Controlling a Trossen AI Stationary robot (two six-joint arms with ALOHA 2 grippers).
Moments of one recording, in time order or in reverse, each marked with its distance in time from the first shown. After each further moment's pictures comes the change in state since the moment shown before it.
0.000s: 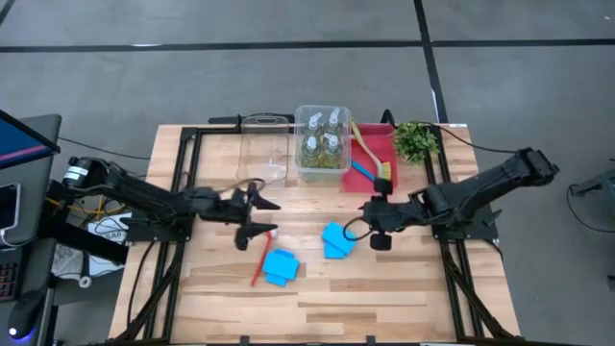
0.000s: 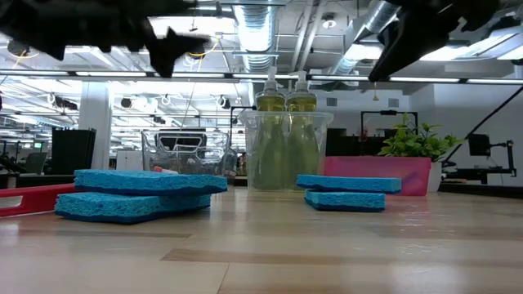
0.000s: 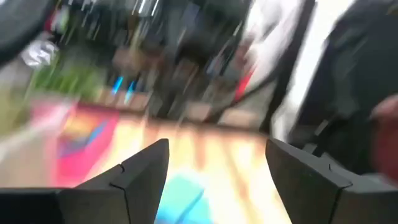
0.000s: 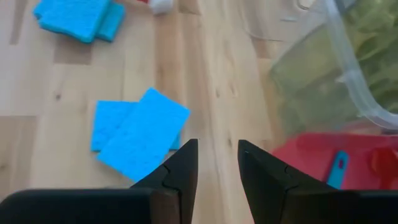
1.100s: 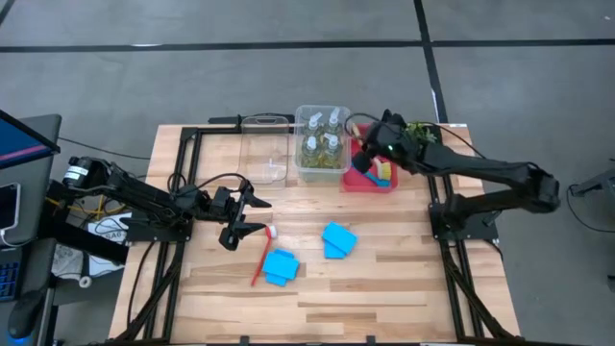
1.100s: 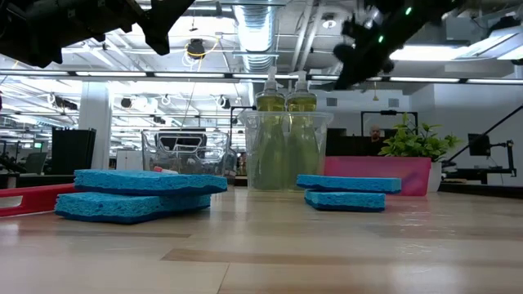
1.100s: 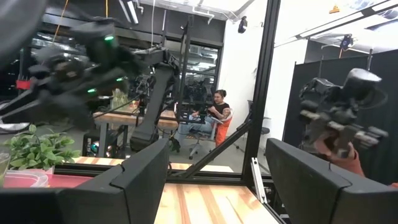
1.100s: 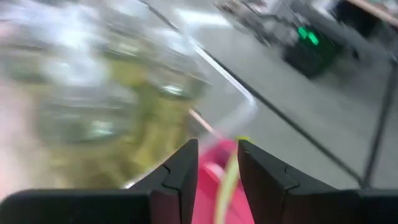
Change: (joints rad) left arm -0.007 0.001 -0.088 0.371 0.072 0.065; right arm -0.727 0.032 -0.001 0.363 0.001 -0.181
